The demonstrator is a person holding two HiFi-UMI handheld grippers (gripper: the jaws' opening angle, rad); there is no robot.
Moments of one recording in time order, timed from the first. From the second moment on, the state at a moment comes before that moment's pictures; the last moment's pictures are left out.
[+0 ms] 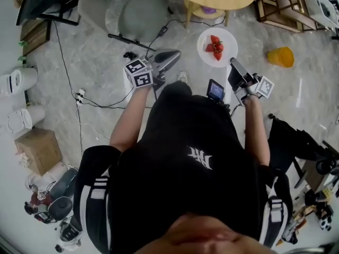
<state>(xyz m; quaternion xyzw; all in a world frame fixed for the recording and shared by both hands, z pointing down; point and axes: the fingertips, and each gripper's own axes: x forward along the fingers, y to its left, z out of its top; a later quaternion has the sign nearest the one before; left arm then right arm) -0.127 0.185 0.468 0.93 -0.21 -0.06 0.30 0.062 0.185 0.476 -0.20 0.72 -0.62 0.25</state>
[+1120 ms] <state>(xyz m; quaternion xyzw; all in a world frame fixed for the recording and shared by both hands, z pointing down) -0.118 0.017 0.482 0.93 -0.19 -0.05 0.32 0.056 0.011 0.467 -0.19 0.71 -0.61 0.30</state>
